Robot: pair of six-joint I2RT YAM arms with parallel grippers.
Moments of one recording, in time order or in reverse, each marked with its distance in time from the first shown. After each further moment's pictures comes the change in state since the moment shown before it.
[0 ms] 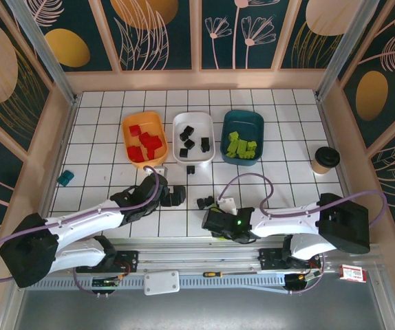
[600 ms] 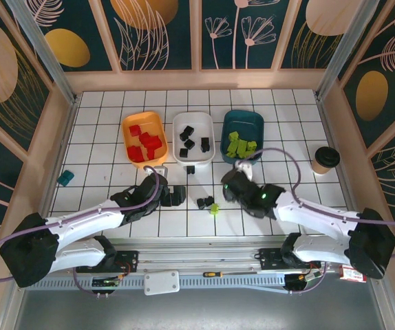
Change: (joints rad) left arm 0.000 0.003 0.000 0.003 0.000 0.003; right arm -0.453 -0.223 0.100 0.100 0.037 -0.311
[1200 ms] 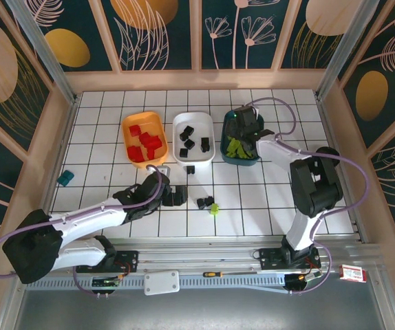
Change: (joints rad) left arm 0.000 0.042 0.026 0.002 0.038 0.003; right arm -0.455 0.640 0.506 0.309 -0.115 -0.267
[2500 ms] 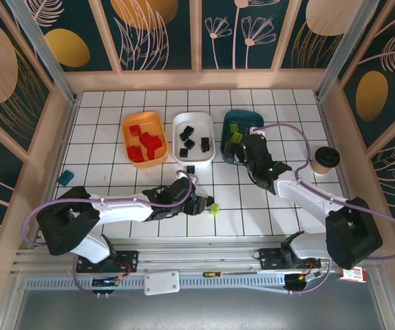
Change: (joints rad) left arm -0.167 0.297 0.117 0.114 0.066 0.025; right arm 0.147 -0.496 -0.441 0.050 -0.019 0.069
